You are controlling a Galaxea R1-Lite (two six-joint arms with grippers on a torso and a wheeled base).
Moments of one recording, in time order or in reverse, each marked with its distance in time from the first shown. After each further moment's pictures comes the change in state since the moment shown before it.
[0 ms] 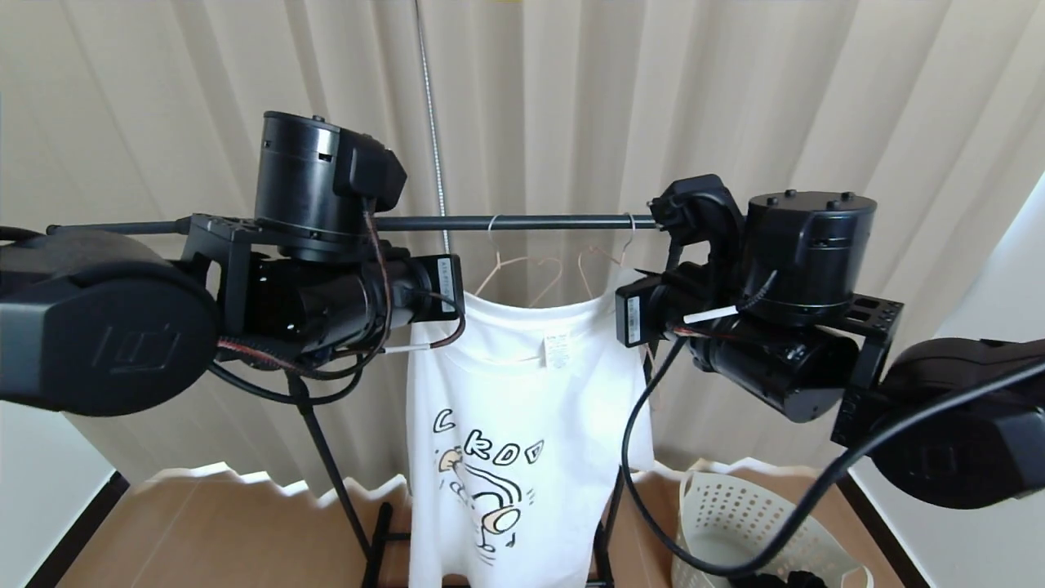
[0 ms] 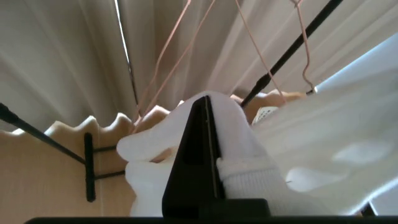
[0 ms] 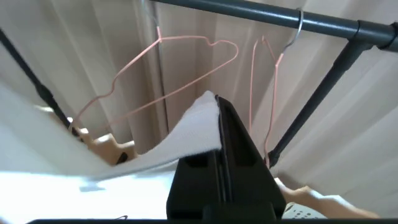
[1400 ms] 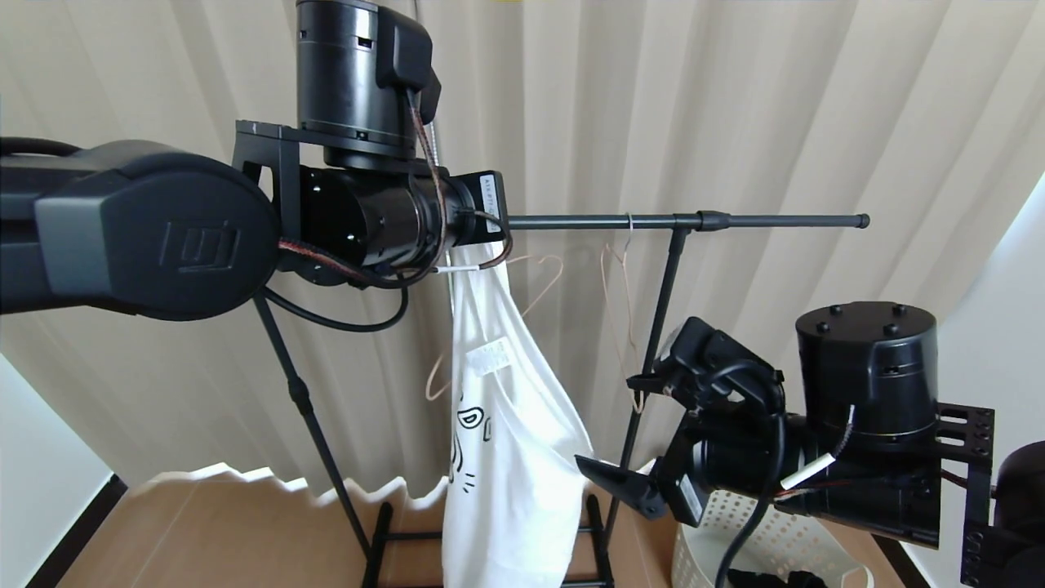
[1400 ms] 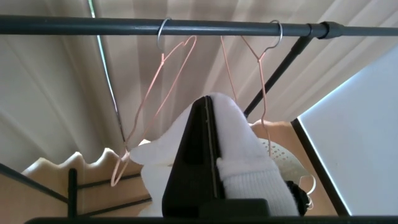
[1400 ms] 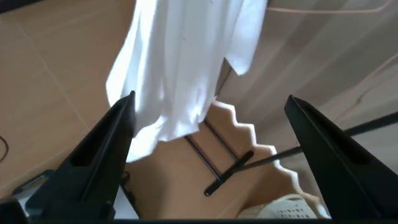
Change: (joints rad) left arm -0.049 0.095 -0.293 0.058 0.047 0.019; right arm 0.032 -0.148 0.325 0.074 0.452 -0.222
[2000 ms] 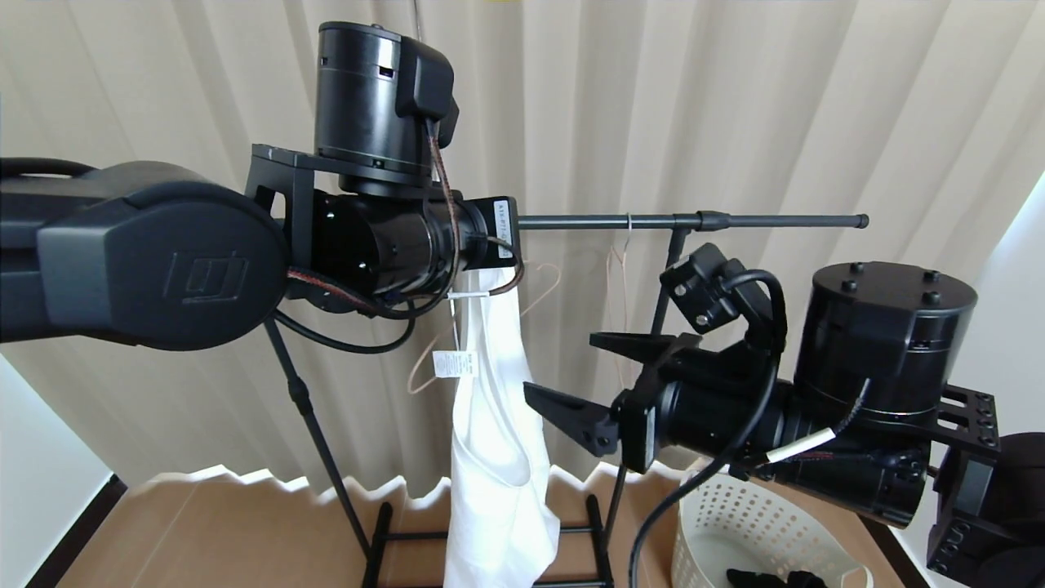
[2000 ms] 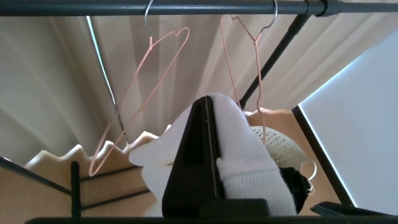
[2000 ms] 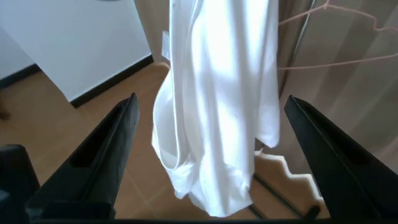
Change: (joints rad) left arm -0.037 -0.011 0.053 0.000 0.011 0.003; right arm 0.073 0.041 -0.079 -0.203 -0.010 0.331
